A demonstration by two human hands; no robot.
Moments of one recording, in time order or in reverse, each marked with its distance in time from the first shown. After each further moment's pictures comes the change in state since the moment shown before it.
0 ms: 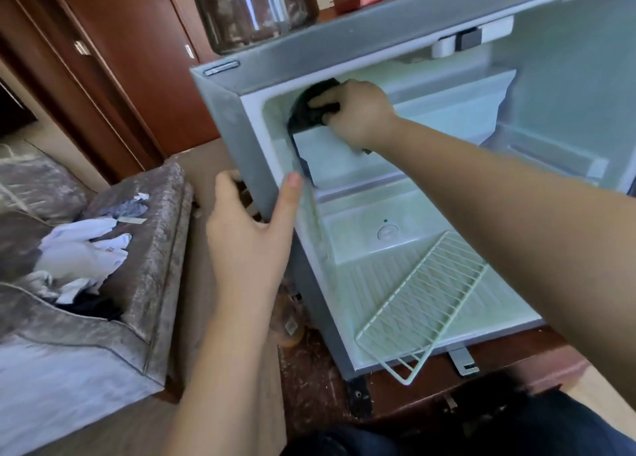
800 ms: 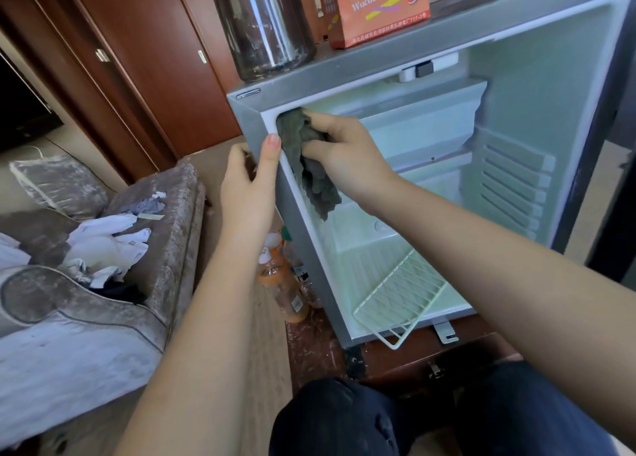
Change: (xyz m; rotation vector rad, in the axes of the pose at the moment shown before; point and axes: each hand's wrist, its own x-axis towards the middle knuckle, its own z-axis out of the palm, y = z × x) left_hand 0.019 0.030 -0.021 -0.167 -0.151 -0.139; right_hand -0.111 -0.060 -0.016 0.958 0.021 -0.080
